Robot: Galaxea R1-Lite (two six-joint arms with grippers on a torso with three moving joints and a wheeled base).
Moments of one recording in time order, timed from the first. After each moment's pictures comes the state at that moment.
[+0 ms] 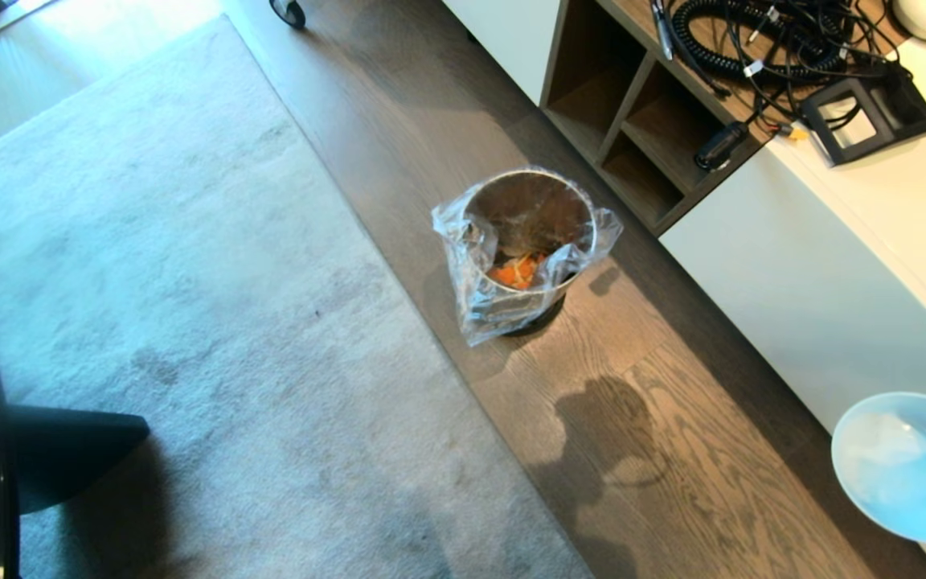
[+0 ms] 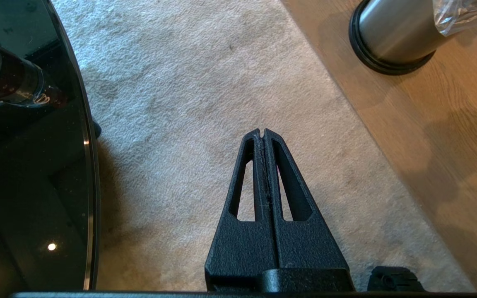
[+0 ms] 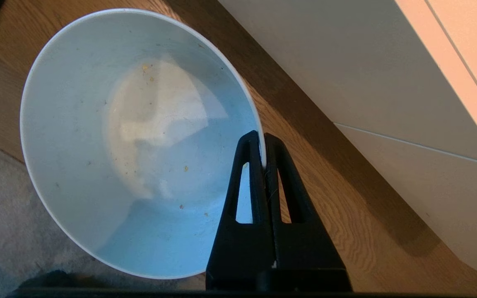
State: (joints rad) left arm 0.00 0.00 0.00 0.00 0.01 -0.06; right arm -0.06 0.90 -0.14 -0.43 -0.27 0.08
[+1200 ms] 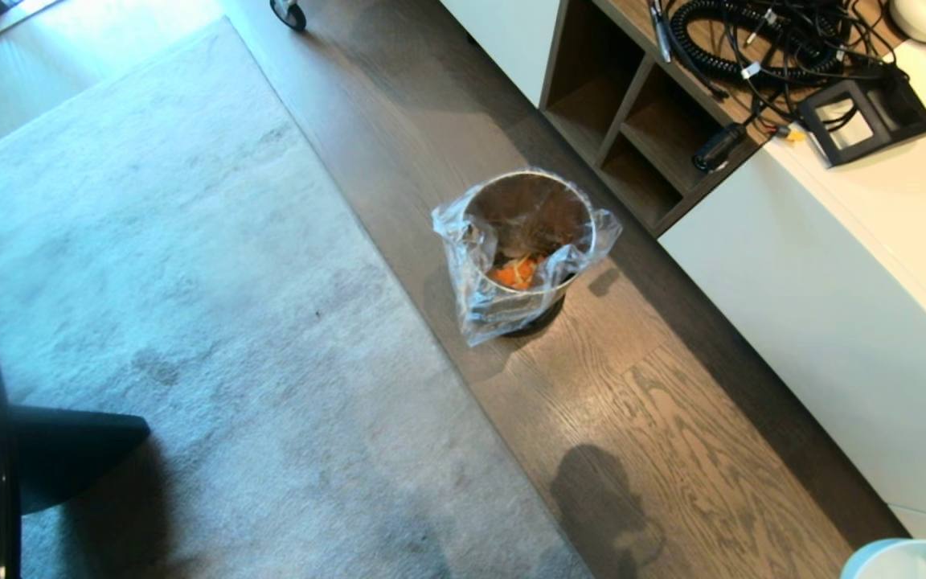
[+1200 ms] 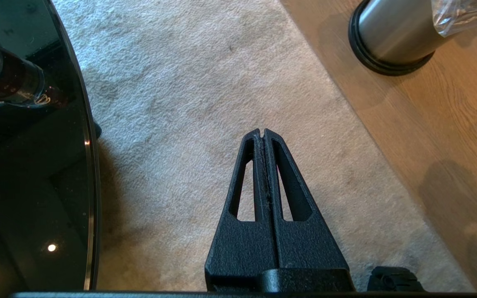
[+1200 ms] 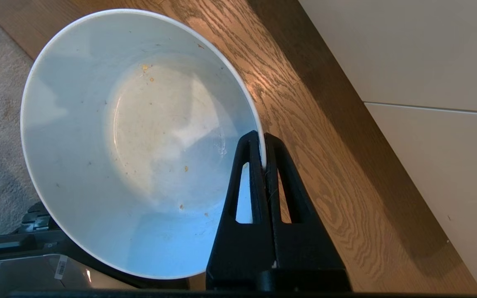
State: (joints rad) left arm 0.00 0.00 0.00 0.00 0.01 -0.06; right arm -0.18 0.29 0.00 0.00 0.02 -0.07
